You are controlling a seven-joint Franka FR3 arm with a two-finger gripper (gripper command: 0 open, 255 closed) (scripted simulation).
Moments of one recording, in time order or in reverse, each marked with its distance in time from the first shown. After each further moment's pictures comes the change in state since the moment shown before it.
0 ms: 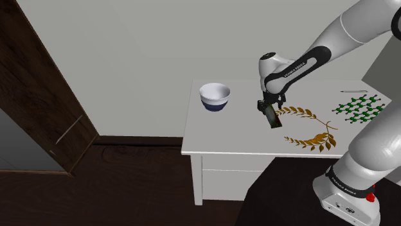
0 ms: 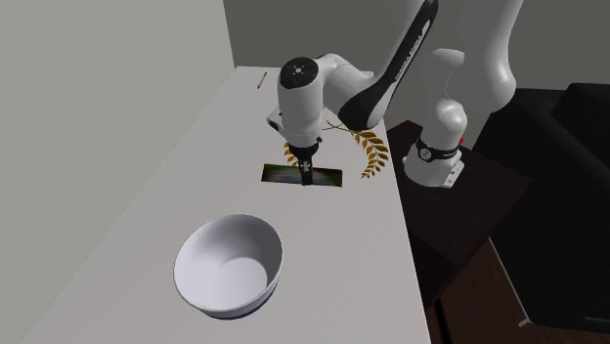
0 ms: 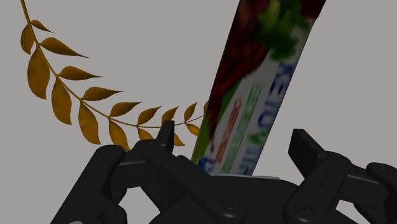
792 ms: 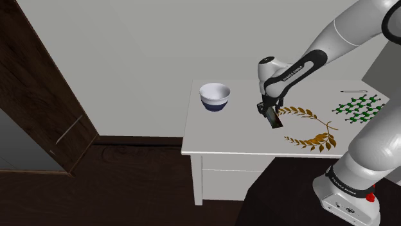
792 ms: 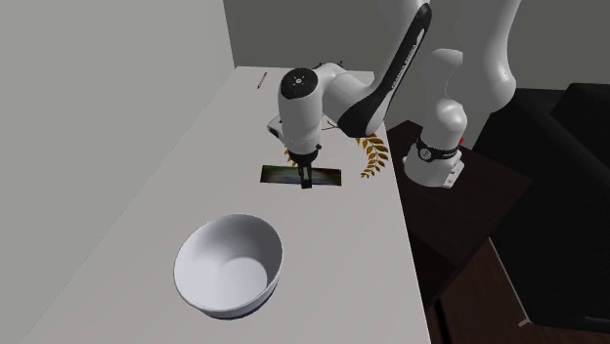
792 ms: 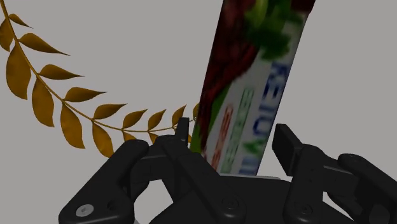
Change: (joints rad) arm -0.002 0.045 -0.003 -0.004 -0.021 0.050 0.024
